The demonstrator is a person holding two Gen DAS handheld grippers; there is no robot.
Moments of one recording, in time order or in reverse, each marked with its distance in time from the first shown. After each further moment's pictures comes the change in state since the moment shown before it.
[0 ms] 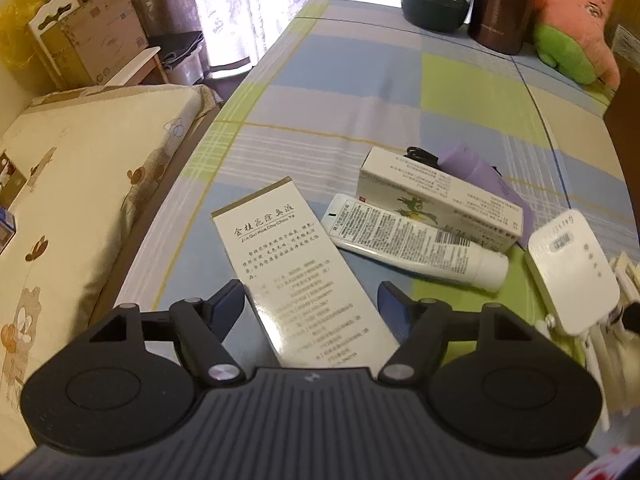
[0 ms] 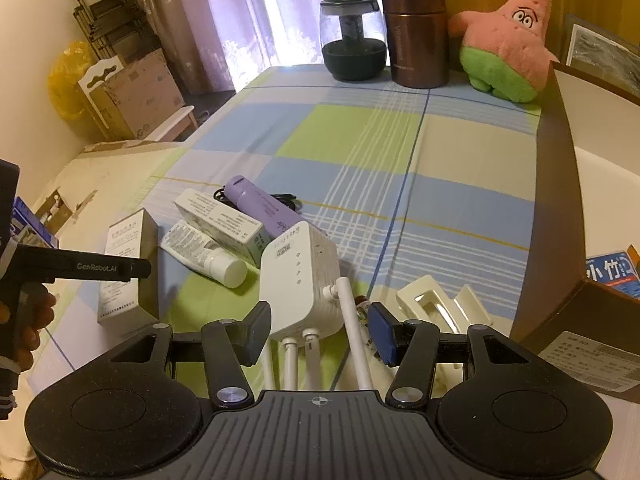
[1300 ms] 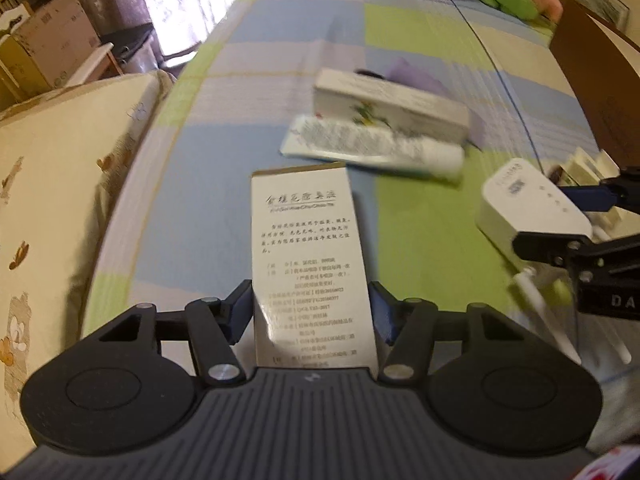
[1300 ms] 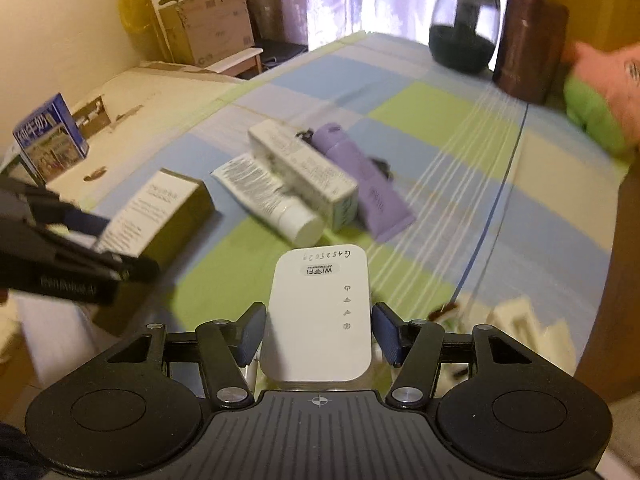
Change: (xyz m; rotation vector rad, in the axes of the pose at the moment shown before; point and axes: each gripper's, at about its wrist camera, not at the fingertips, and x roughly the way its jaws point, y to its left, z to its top) left arm -0.018 -0.004 -0.048 0.127 0.089 -0.097; right arm 0.051 0.052 -0.017 -0.275 0.101 0.060
